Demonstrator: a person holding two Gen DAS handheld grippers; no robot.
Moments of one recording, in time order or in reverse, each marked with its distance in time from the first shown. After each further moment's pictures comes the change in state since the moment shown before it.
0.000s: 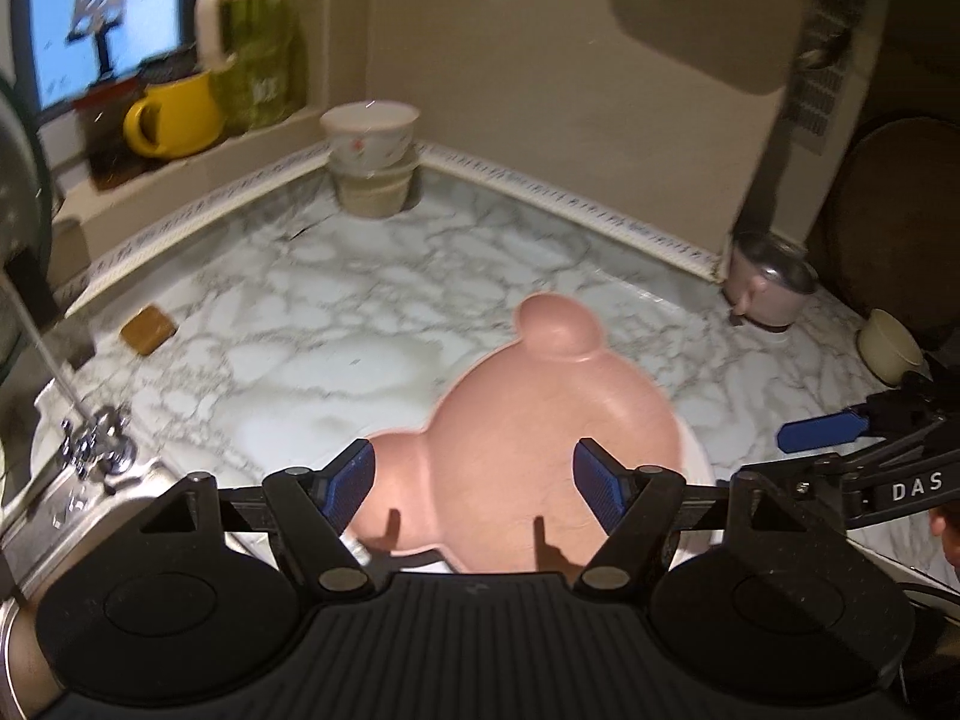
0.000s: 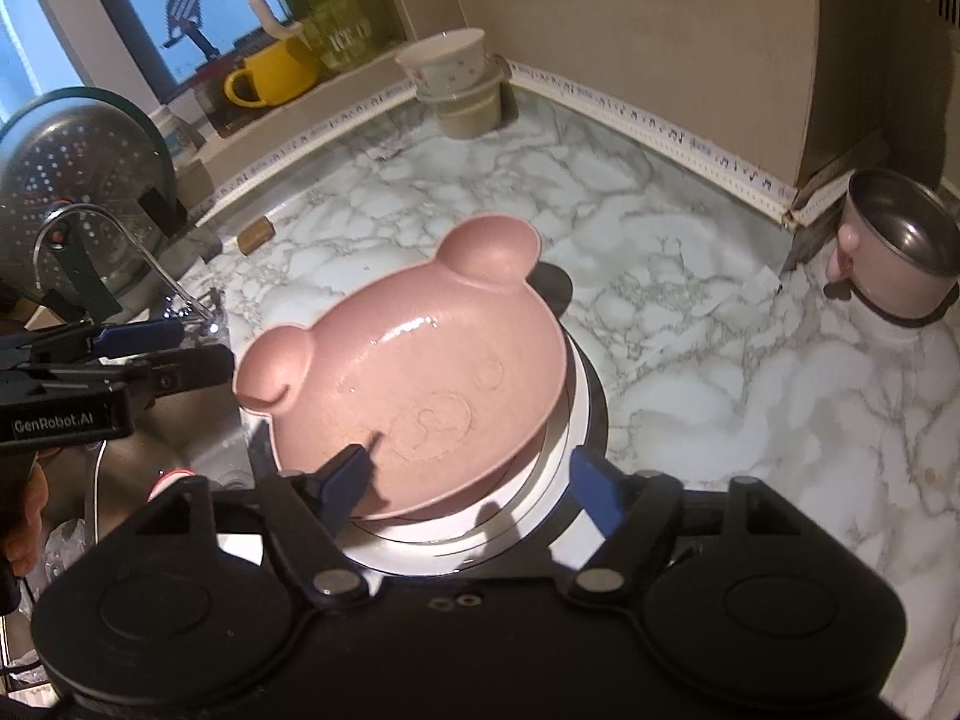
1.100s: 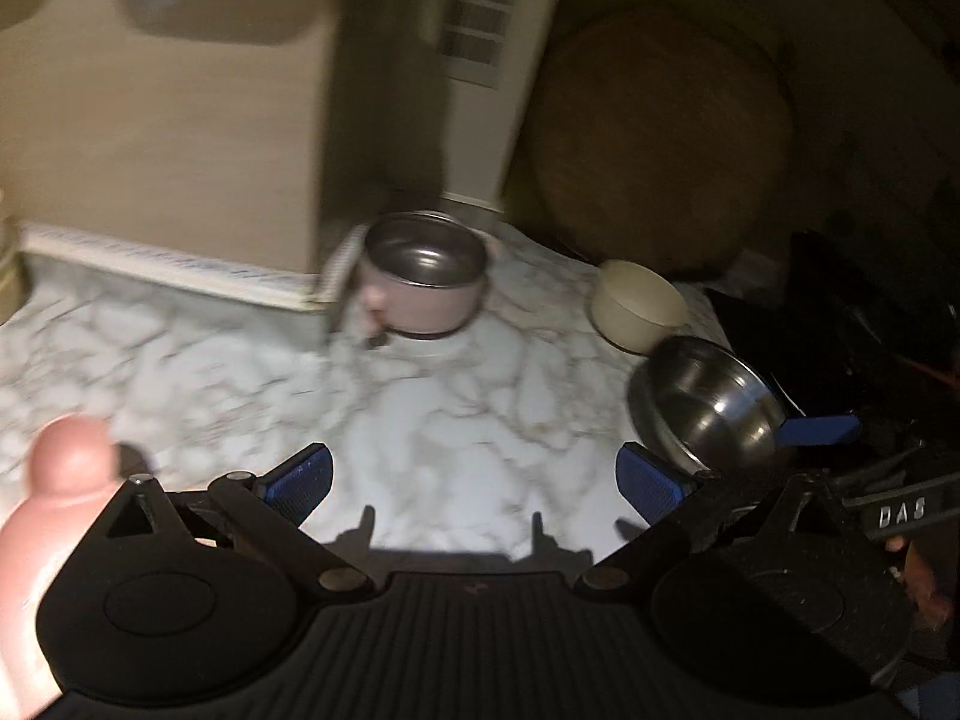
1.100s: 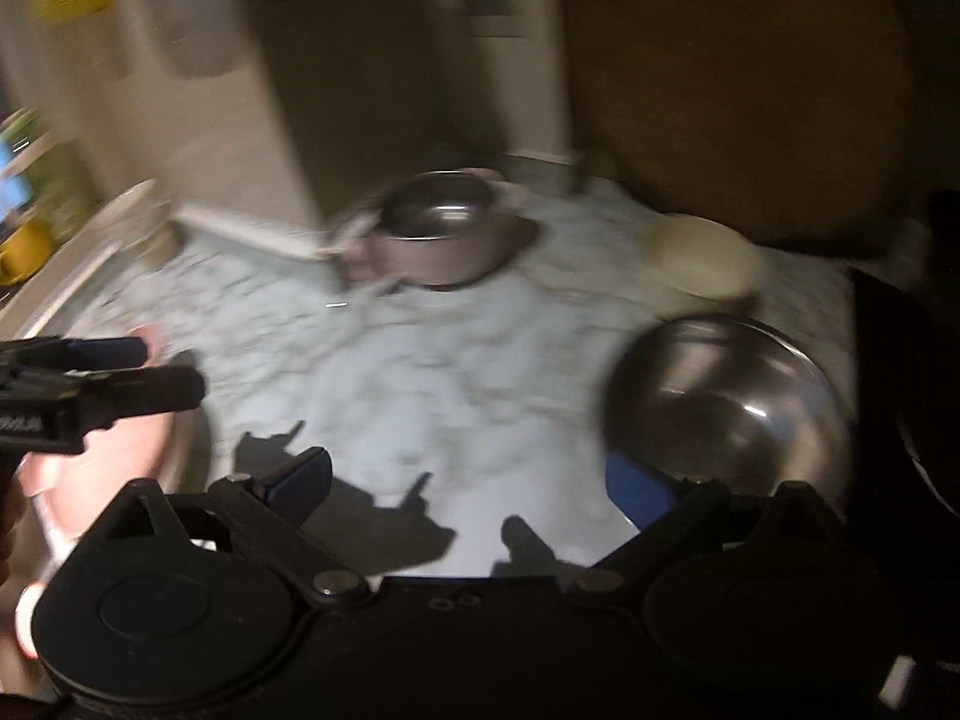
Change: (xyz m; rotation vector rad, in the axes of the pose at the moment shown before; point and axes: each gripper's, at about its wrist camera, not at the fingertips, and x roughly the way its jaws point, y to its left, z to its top) left arm 0.076 -0.229 0.043 0.264 0.056 -0.422; right arm -0.141 -0.171 -0.098 0.353 -0.192 -0.419
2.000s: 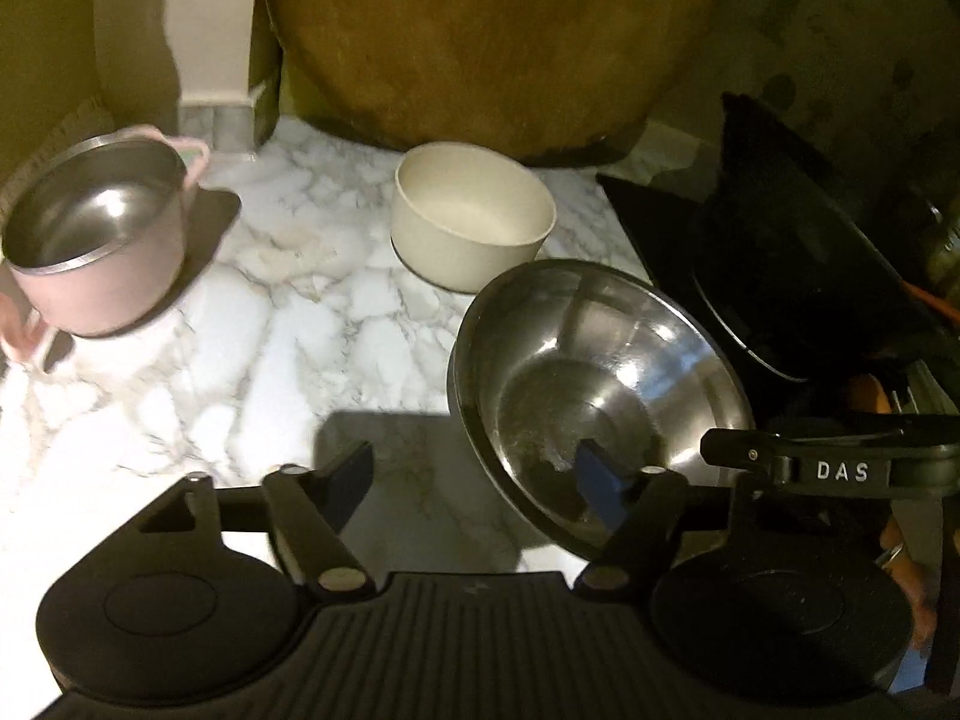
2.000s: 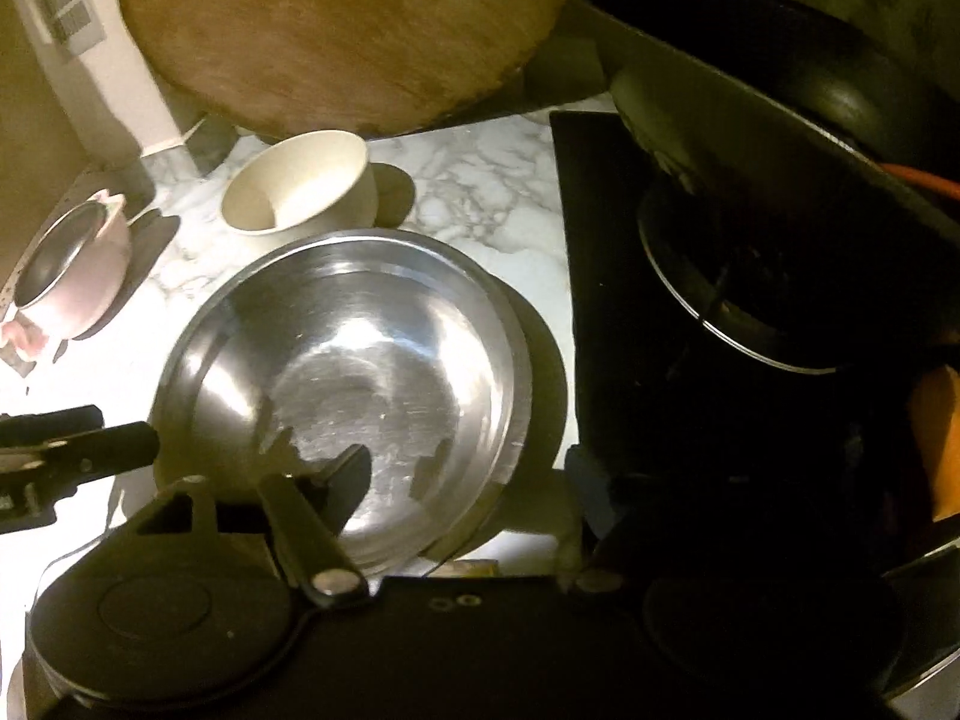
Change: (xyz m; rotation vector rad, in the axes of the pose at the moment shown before) left arm 0.185 -0.115 0.022 0.093 0.230 -0.188; right arm 0.047 -0.159 -0.025 0.367 0.088 -0.310
